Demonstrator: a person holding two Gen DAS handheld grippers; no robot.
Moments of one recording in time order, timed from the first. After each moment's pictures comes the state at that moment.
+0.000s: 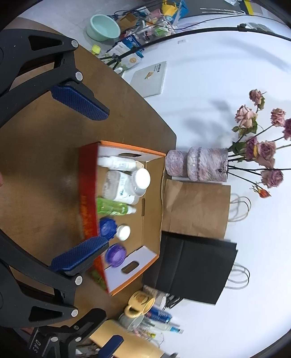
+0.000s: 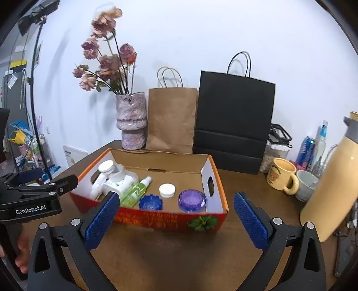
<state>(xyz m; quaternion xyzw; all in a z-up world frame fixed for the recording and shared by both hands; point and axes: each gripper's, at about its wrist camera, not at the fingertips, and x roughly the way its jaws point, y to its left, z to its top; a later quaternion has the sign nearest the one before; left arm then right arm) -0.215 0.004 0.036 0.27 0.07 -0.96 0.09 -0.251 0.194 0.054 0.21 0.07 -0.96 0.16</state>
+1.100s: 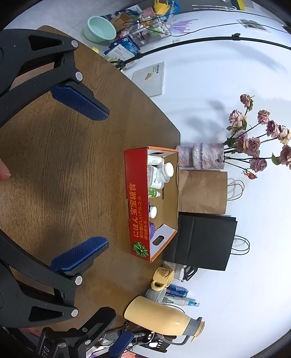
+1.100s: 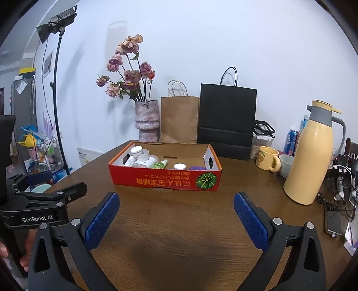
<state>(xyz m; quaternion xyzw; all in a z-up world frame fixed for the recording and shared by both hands) -0.088 0.031 0.029 0.26 0.04 -0.96 0.06 -0.101 0.221 0.055 0.19 0.05 -0.97 0.17</state>
